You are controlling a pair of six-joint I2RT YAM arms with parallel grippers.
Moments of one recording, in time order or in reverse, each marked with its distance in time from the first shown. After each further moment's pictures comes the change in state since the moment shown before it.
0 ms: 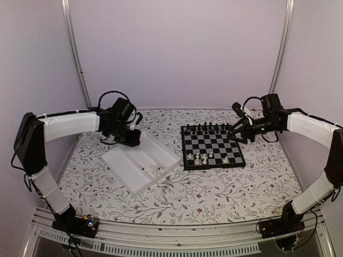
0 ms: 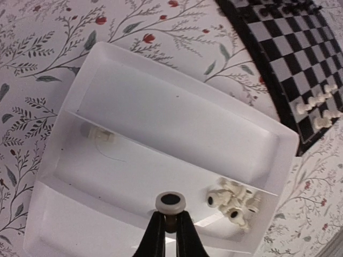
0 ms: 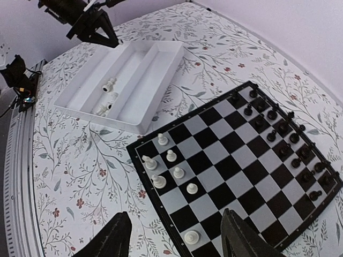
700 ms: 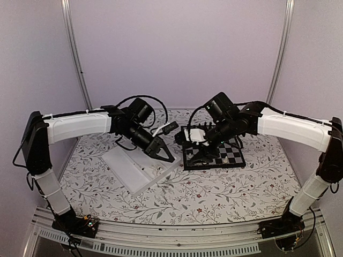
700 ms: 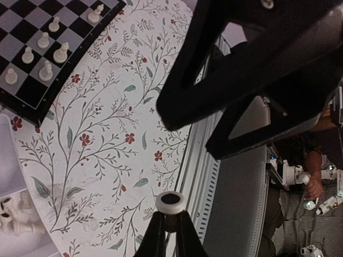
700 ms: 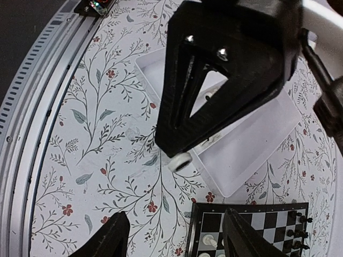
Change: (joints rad) left arm -0.171 0.029 0.122 -0.072 0.871 0.155; right arm 0.638 0.141 0.320 -0.228 0.351 -0.309
